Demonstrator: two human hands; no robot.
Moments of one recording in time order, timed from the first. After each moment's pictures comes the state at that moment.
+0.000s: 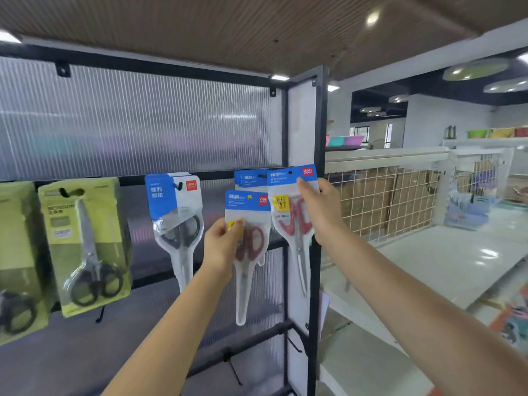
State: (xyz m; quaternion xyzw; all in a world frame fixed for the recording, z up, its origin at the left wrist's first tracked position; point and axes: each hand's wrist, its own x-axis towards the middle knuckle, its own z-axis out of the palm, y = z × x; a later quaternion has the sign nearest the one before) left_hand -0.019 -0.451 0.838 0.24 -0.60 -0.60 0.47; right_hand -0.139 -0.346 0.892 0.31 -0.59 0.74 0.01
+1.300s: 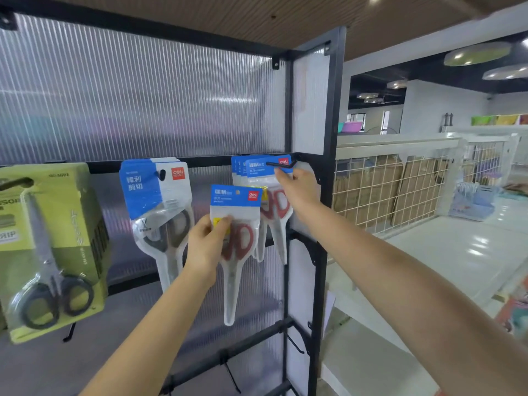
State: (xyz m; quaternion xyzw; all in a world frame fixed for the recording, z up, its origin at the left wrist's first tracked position) left_hand -0.038 -0.505 0.818 0.25 -0.59 -0.61 0.47; right_hand -0.196 -0.440 0.883 0.33 -0.69 0.65 0.01
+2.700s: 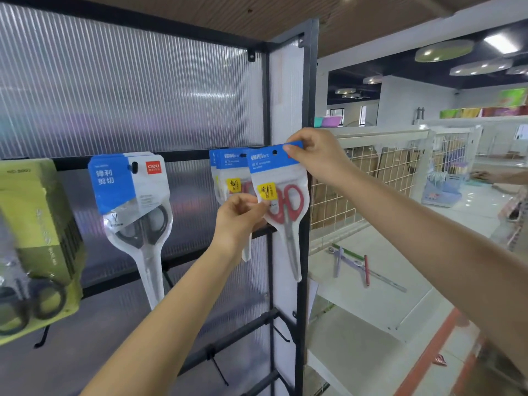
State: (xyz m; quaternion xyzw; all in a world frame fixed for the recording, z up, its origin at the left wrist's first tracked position) left_hand -0.077 -0.454 0.838 0.07 -0.61 -0.67 0.40; right_hand -0.190 -0.350 0.932 0.49 -0.70 0.49 0.15
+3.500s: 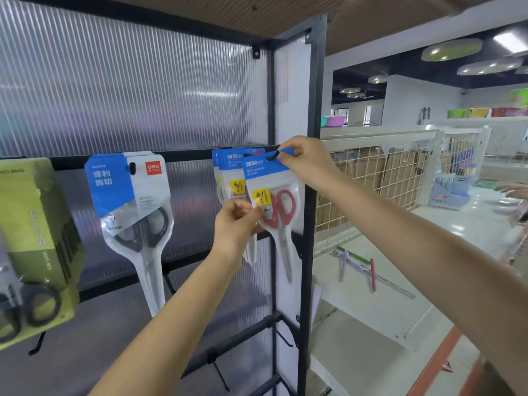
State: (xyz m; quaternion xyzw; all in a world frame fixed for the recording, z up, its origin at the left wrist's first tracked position) left_hand -0.086 -0.467 0.830 0.12 -0.61 -0.66 0.42; right_hand -0.208 -0.387 0.920 0.46 -0.71 0.51 0.12
